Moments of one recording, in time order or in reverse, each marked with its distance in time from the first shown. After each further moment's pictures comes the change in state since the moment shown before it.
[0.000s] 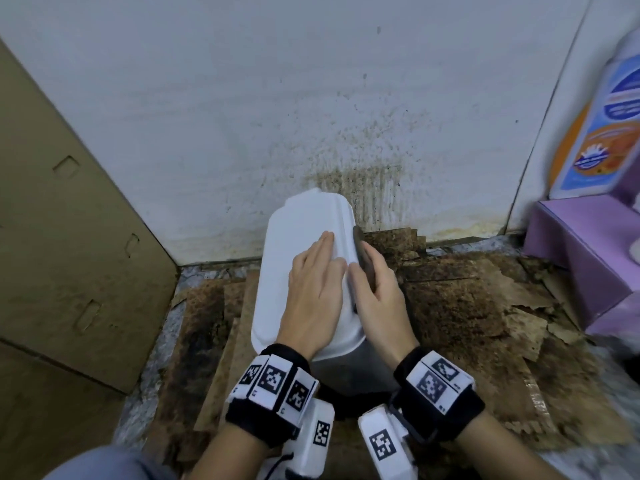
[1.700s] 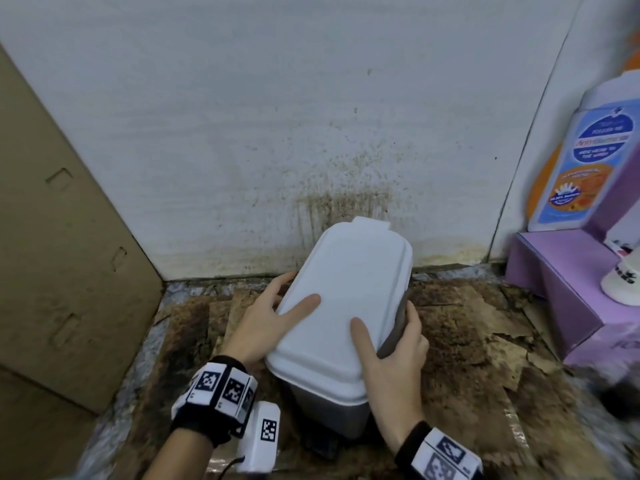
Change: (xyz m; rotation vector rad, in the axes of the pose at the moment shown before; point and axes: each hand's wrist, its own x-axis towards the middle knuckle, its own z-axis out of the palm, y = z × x) left_hand 0.014 -0.039 -0.032 -0.170 -0.081 -0.284; right_hand -0.042 0.012 -0.025 0.011 0.239 0.159
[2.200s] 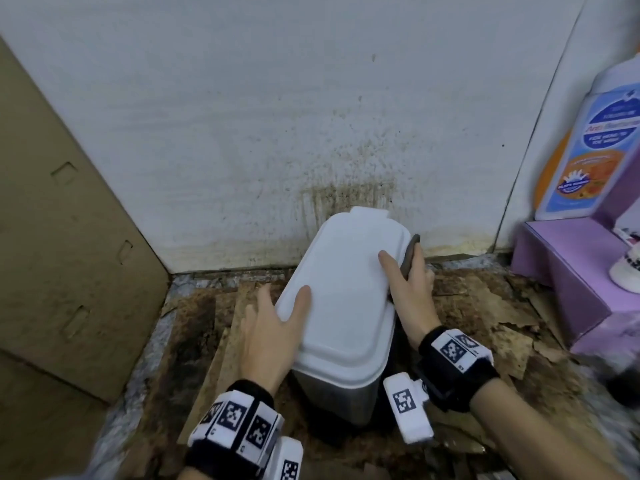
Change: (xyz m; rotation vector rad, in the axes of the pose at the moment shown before) left_hand -0.033 -0.007 0.022 0.132 0.276 -0.114; right_hand 0.090 -0.015 -0.007 0.061 -0.129 0.024
